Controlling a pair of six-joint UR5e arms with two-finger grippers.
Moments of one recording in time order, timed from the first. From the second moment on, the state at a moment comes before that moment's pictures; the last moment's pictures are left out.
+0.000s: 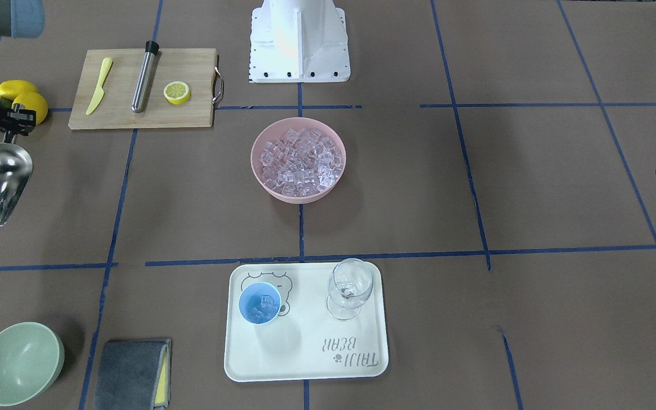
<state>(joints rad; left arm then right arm) -1.40 -1.64 -1.71 -2.12 -2.37 0.06 0.99 -1.48 2.02 -2.10 2.25 0.41</state>
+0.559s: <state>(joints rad) -1.39 -1.64 -1.71 -2.12 -2.37 0.06 0.85 -1.52 1.89 -1.76 2.25 0.65</state>
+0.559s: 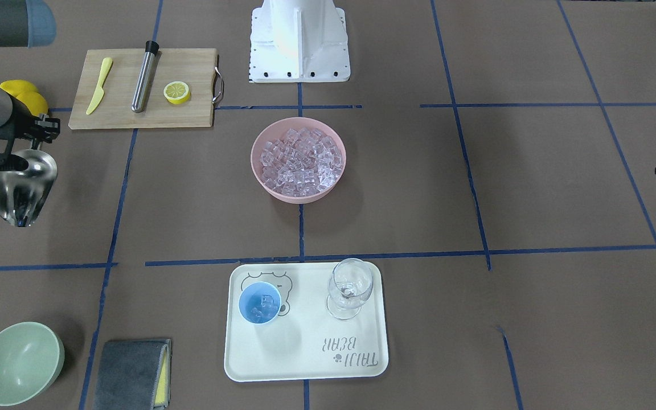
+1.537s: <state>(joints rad) -1.39 -1.65 -1.71 -2.12 -2.37 0.06 0.83 -1.51 1.81 -1.73 2.35 0.65</state>
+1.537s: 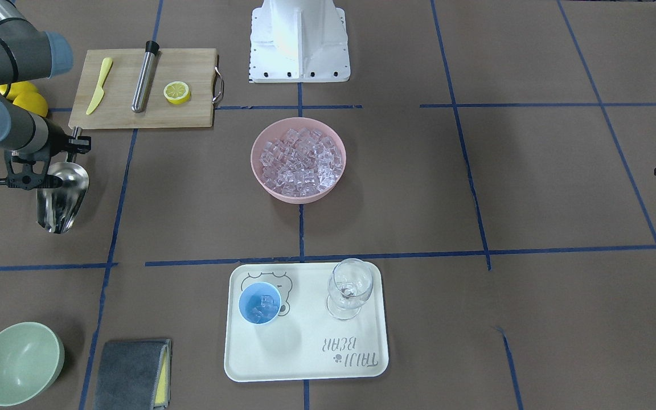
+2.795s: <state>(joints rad) -1.40 -1.63 -1.68 -1.99 -2.35 0.05 1.15 -1.50 1.99 -1.66 2.25 0.54</state>
